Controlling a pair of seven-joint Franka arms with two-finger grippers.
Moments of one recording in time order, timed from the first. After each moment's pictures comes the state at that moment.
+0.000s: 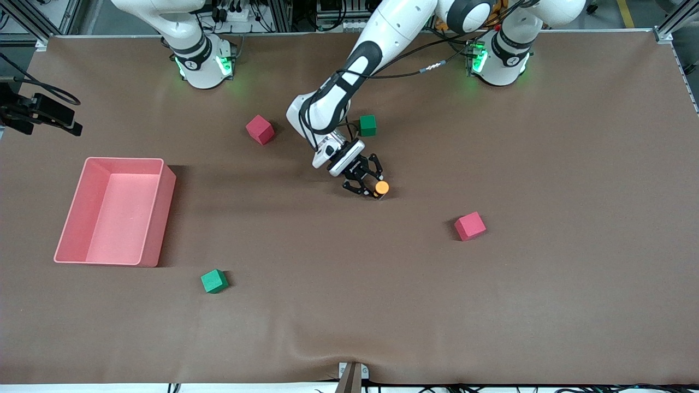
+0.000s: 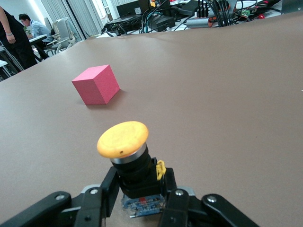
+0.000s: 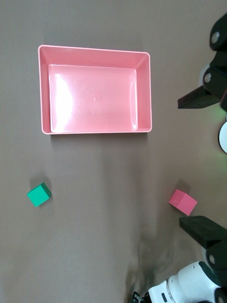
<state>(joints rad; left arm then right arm) -1.17 1.03 0.08 -1.31 0.89 1.66 -2.09 0.02 0.04 -0.05 -1.40 0.05 1.36 0.05</state>
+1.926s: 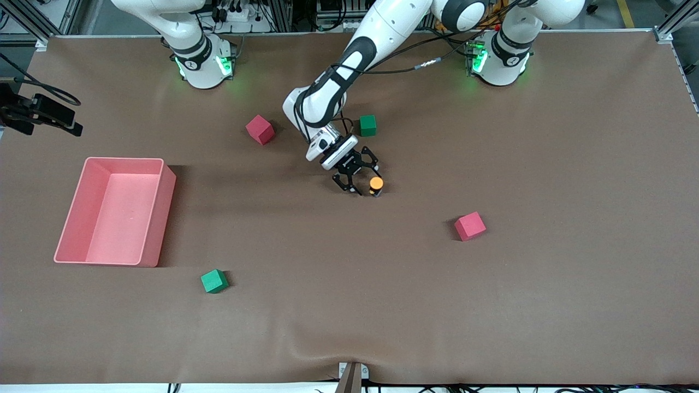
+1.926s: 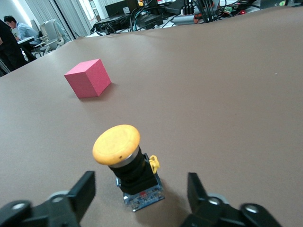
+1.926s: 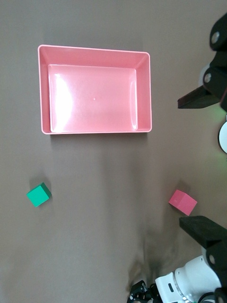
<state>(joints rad) -1.21 1.04 0.08 -1.29 0.89 1.67 -2.08 0.02 0.04 -0.05 -1.40 0.05 1.36 0.05</state>
